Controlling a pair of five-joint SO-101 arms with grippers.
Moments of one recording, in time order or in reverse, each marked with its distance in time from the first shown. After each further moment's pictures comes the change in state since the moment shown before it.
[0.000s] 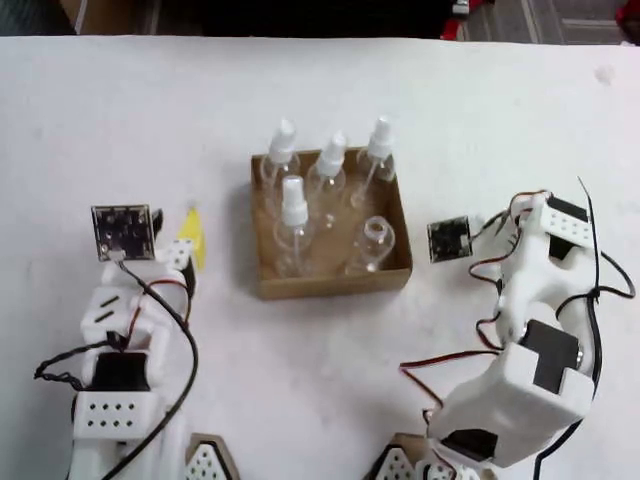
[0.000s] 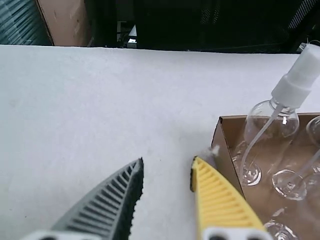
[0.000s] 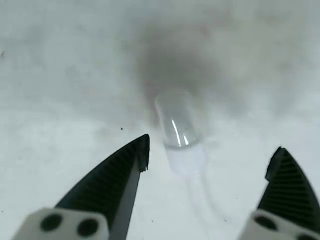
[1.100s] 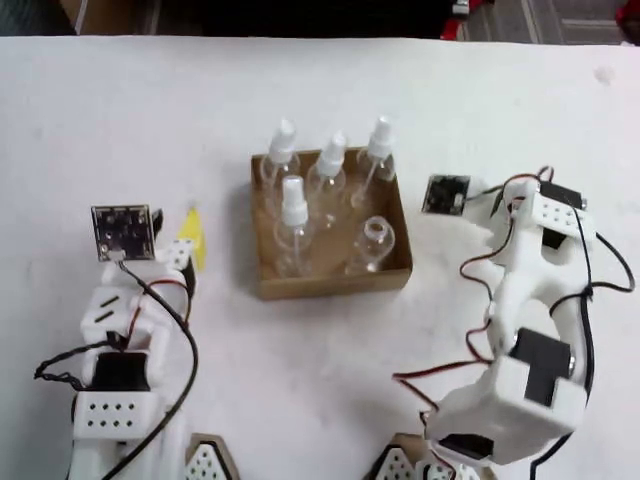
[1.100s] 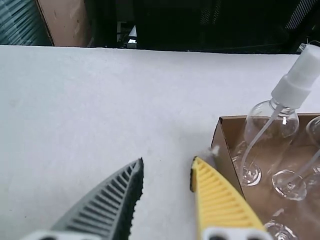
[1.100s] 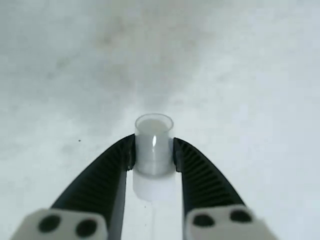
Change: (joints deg) left arm 0.0 0.0 0.0 0.0 0.0; right arm -3.3 -4.3 -3.4 -1.3 -21.2
